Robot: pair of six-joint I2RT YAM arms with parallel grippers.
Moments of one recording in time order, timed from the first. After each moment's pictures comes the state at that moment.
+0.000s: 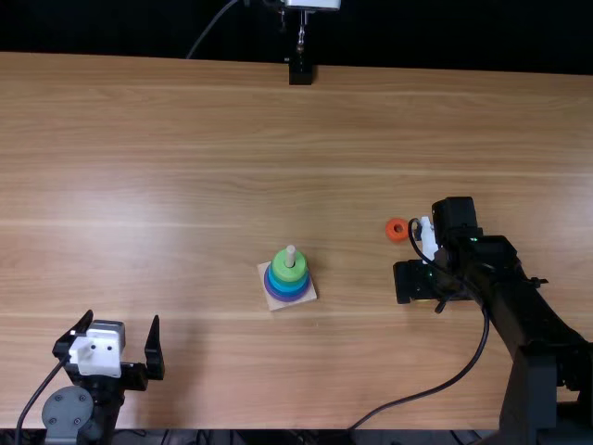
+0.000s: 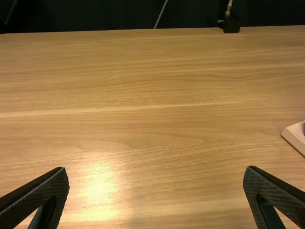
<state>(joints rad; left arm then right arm) -0.01 0.01 0.11 -0.41 0.06 -0.01 0.05 1.76 1.03 -0.71 -0.02 -0.05</state>
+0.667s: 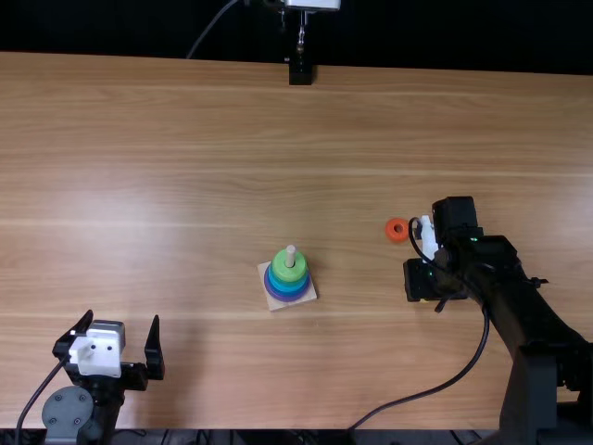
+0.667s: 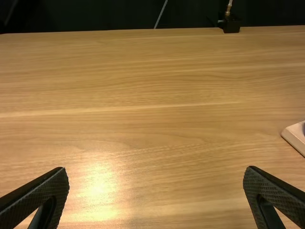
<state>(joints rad) -0.01 0.01 0.11 -0.41 0.06 -0.01 0.05 1.75 1.03 -0.70 -0.02 -0.05</state>
